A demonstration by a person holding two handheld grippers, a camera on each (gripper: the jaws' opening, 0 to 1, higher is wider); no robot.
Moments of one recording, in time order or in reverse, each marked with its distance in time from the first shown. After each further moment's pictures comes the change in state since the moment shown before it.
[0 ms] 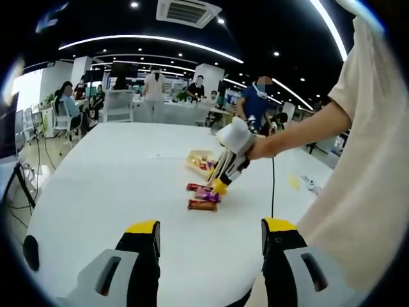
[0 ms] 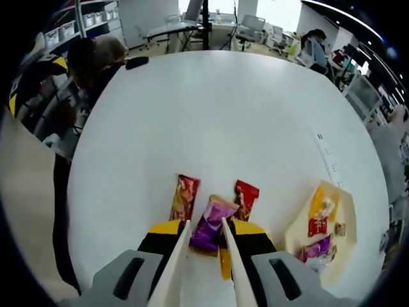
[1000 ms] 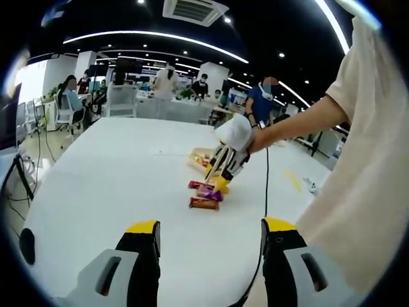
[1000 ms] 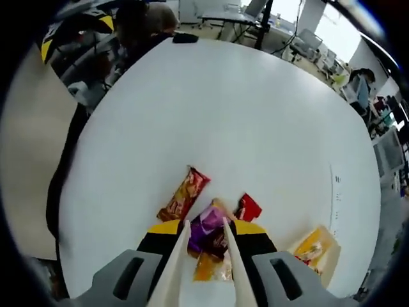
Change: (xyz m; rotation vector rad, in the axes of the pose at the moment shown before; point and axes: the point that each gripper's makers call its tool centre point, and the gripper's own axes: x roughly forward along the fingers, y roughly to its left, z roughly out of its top) left arm 0.007 0.006 -0.004 -0.038 0.008 0.010; right arm 0.005 0.003 0.005 -0.365 0.079 0.115
